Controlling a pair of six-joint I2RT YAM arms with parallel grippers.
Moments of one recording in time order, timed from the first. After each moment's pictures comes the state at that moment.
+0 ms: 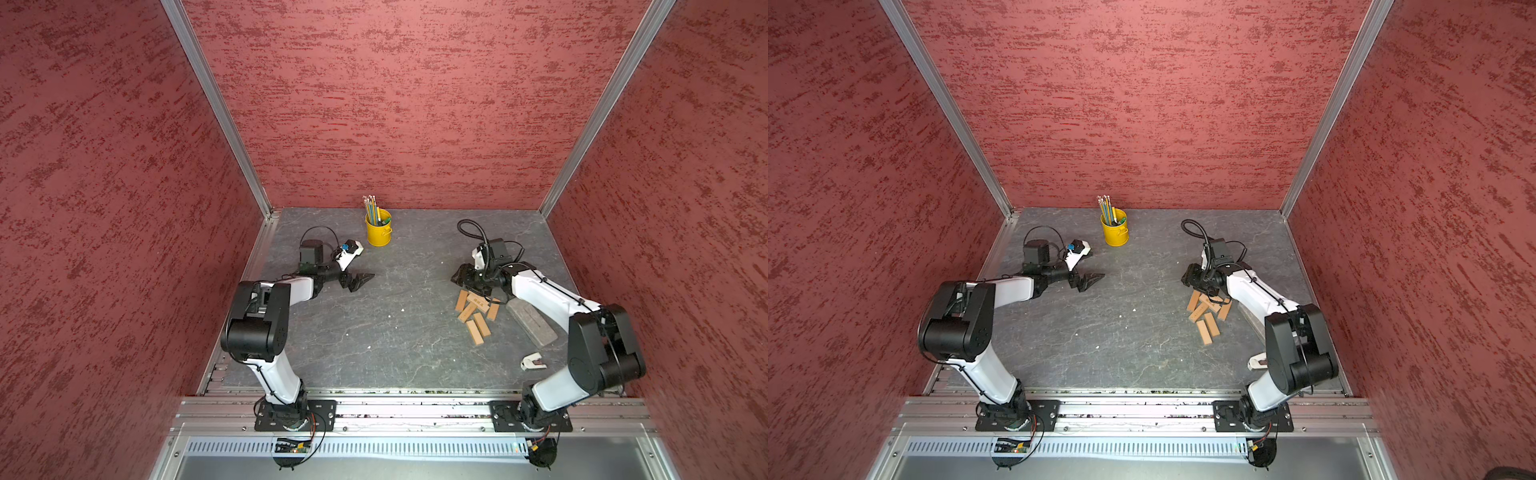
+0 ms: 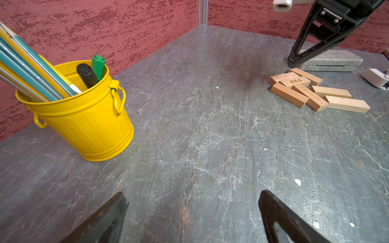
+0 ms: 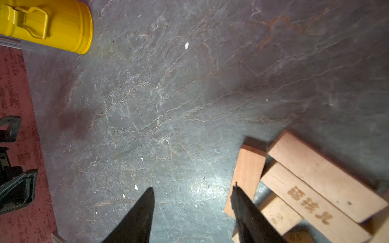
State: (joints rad) left arm -0.06 1.75 0.84 0.32 0.89 0.51; right arm 0.26 1.56 1.01 -0.46 -0.28 0.63
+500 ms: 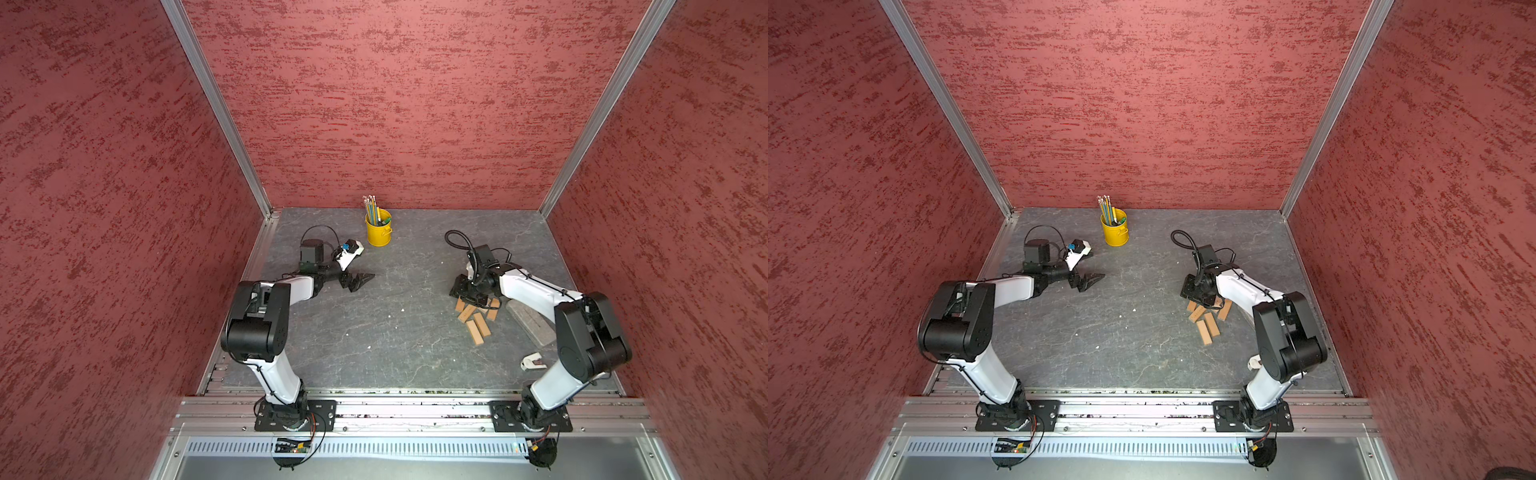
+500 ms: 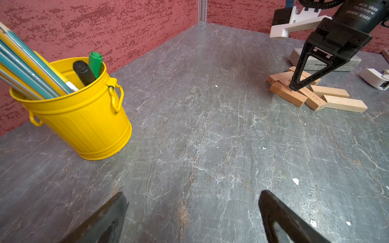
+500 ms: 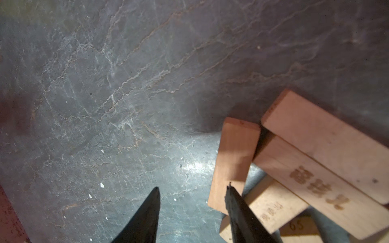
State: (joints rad) left arm -0.07 1.75 0.86 0.28 0.89 0.51; right arm 0.31 1.65 1.00 -0.53 -0.22 0.68
